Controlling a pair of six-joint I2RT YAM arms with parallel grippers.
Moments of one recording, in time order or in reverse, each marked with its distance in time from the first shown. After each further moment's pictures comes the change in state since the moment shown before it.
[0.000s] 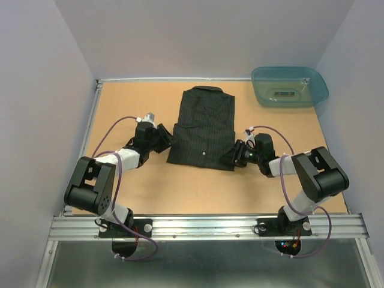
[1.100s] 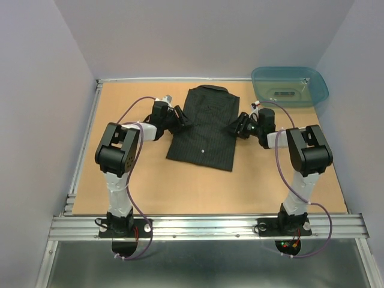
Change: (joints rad) left arm -0.008 0.508 0.525 0.009 0.117 0.040; right arm -0.163 0.336 0.452 -0.035 0.011 -0.085
